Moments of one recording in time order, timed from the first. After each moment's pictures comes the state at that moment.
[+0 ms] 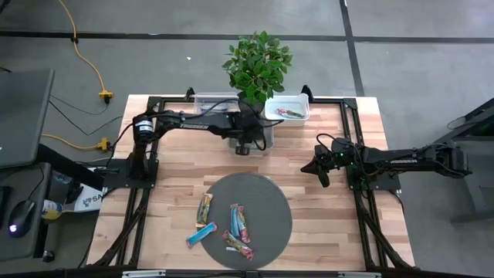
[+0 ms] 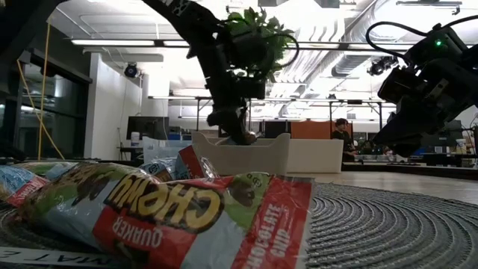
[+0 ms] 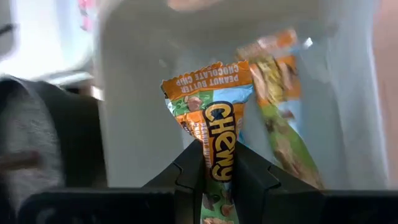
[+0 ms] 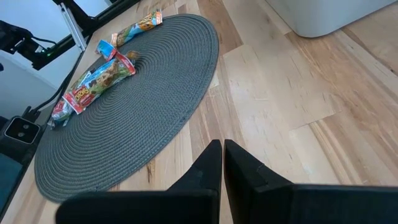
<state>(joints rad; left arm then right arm) 0.25 1.97 1.48 -0.55 -0.28 0.52 -0.28 0.75 0.01 0.26 -0.39 0.36</state>
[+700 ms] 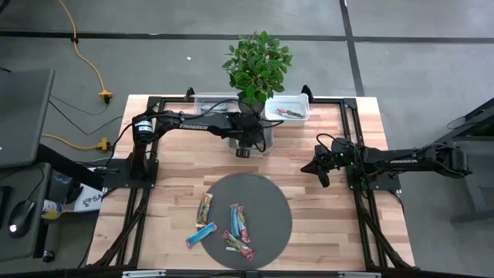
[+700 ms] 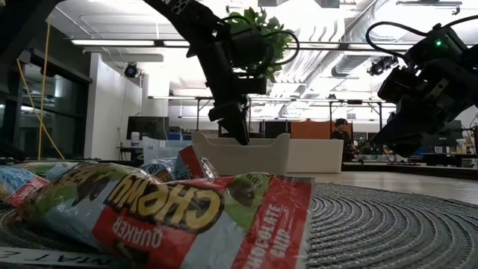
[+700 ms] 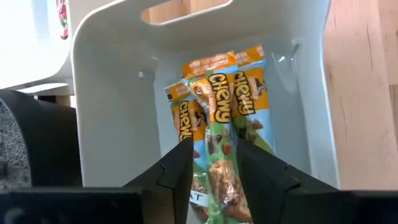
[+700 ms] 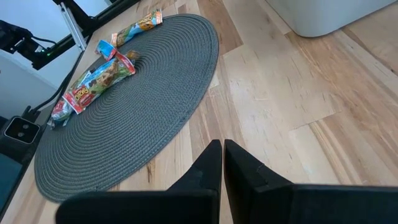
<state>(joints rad) 0.25 1.96 1.48 -0.55 -0.19 0.48 -0.28 0.75 0.01 0.26 -0.39 0.36</state>
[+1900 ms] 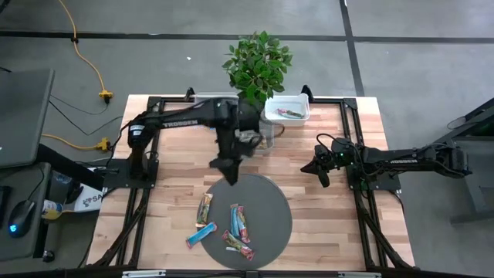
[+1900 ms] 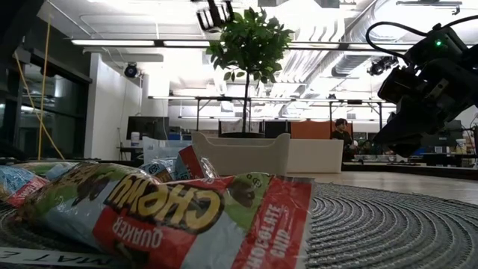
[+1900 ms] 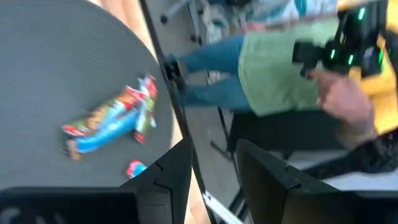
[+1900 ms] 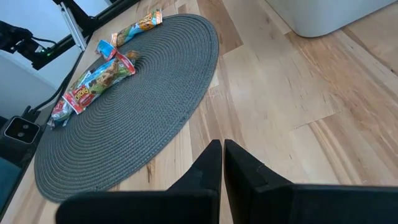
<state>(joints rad) 0.13 1.92 1.98 -1.48 1.02 0.31 -0.28 0.75 0.01 0.26 -0.39 0.36</state>
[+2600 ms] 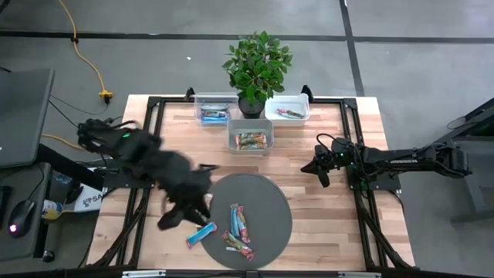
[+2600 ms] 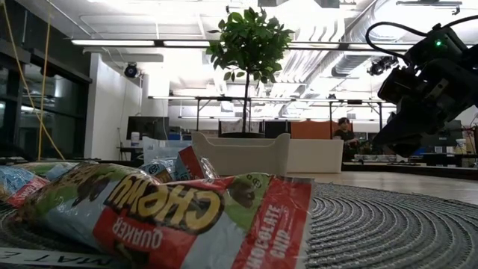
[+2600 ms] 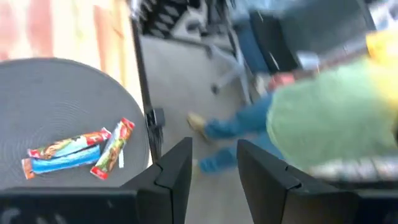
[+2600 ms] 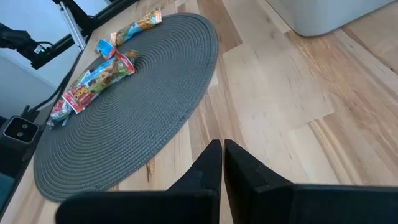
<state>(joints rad) -0.47 1.51 1.98 -1.07 0.27 -0.57 -0.28 0.75 0.01 0.26 -0.39 0.36</state>
